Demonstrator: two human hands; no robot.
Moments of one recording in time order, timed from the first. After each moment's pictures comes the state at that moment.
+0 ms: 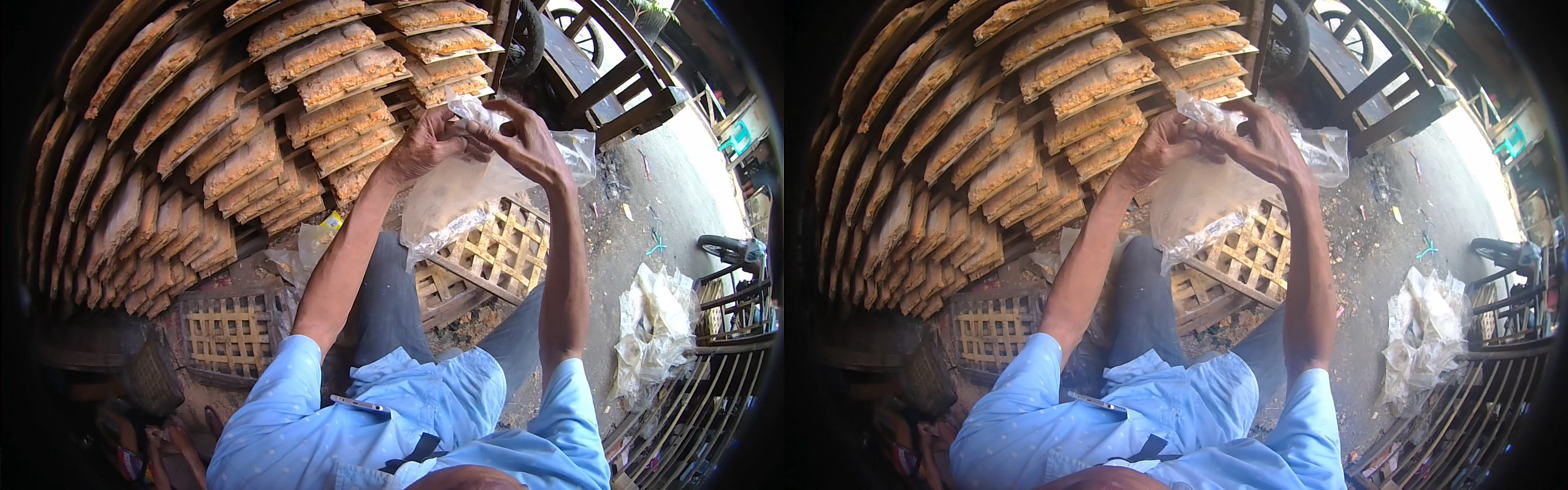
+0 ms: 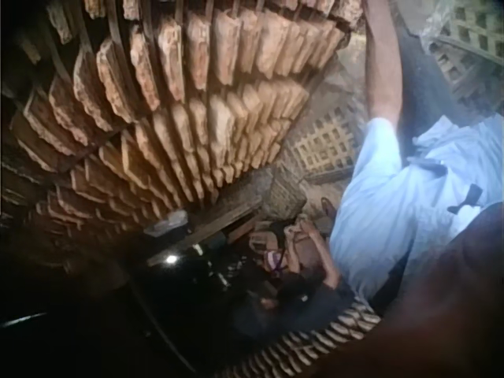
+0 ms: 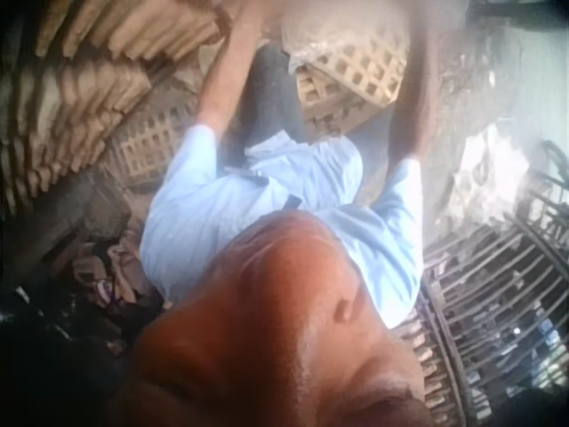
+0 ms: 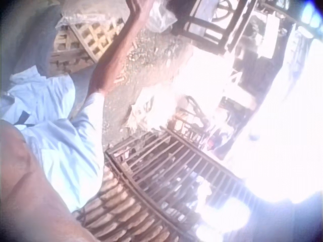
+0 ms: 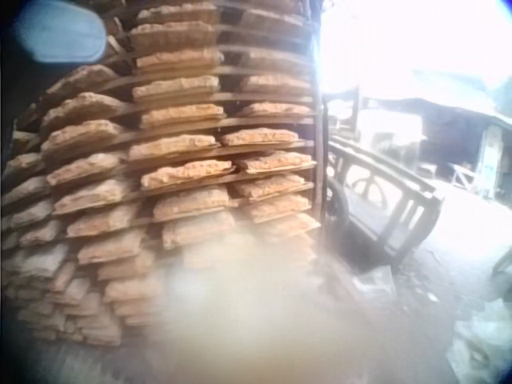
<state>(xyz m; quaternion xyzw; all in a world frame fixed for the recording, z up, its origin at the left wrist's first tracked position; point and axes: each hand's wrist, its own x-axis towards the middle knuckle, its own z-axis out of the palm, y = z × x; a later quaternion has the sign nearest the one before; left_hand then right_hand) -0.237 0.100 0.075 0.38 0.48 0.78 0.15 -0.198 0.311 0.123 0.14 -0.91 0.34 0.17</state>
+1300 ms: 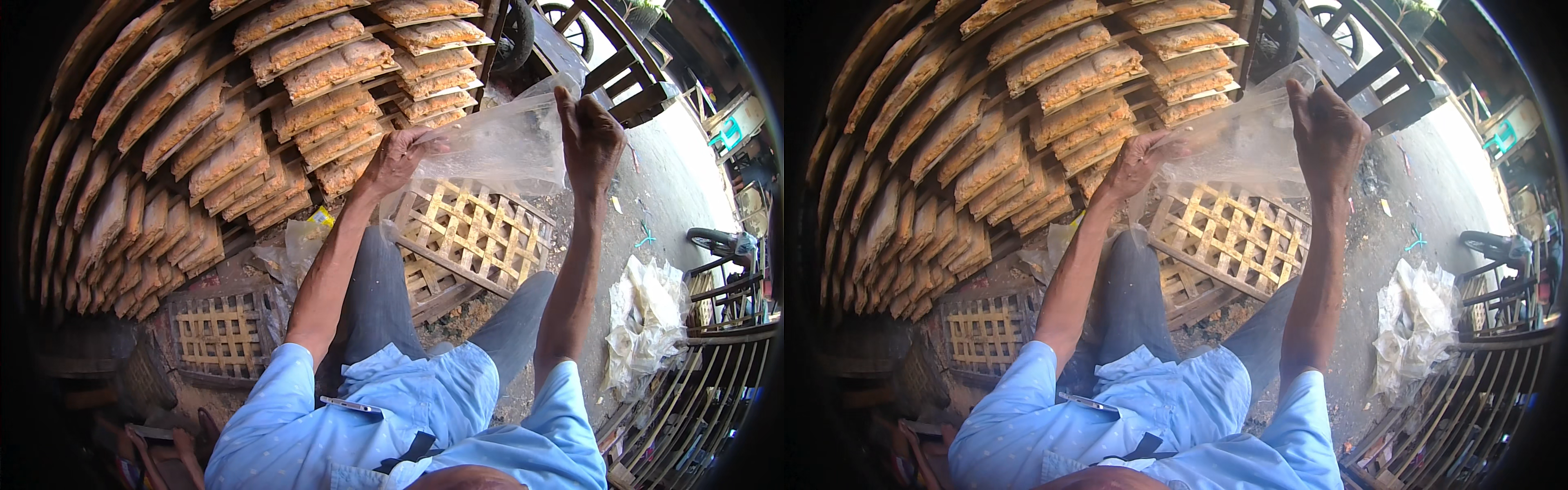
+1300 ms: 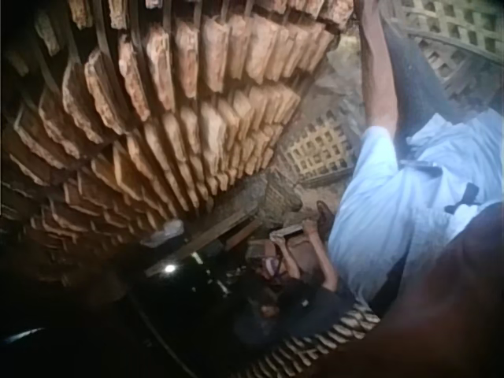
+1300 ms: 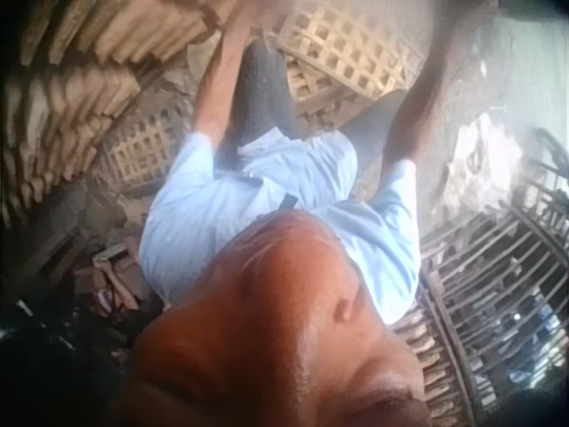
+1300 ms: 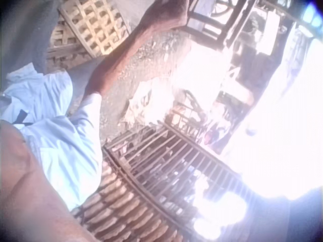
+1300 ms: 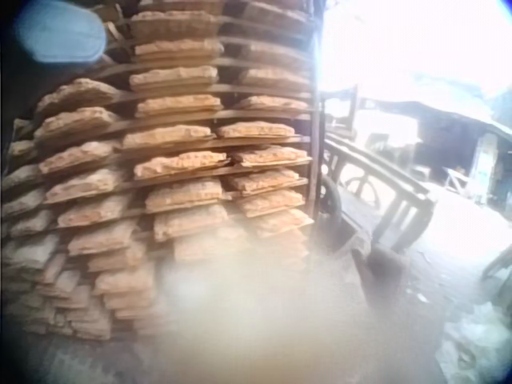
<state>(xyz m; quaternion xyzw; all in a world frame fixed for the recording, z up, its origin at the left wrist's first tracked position) -0.240 0.075 0.019 0.32 0.73 0.61 0.00 -0.157 0.347 0.161 0.02 -0.84 0.28 0.46</state>
